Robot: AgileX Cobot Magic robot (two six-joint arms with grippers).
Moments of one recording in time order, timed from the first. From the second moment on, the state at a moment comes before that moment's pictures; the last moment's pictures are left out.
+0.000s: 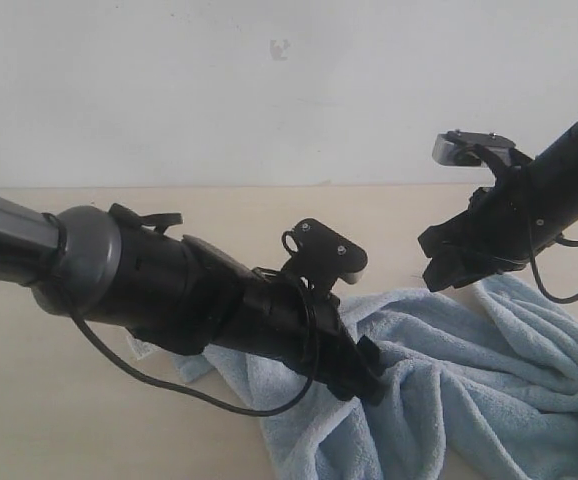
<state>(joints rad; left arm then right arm) -0.75 2.03 -1.13 -1.55 0.12 1.60 0.12 1.79 -1.19 0.58 0.79 -0.65</state>
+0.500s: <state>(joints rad) -0.78 2.06 -1.13 -1.55 0.00 1.60 0.12 1.79 -1.19 0.58 0.79 -0.65</state>
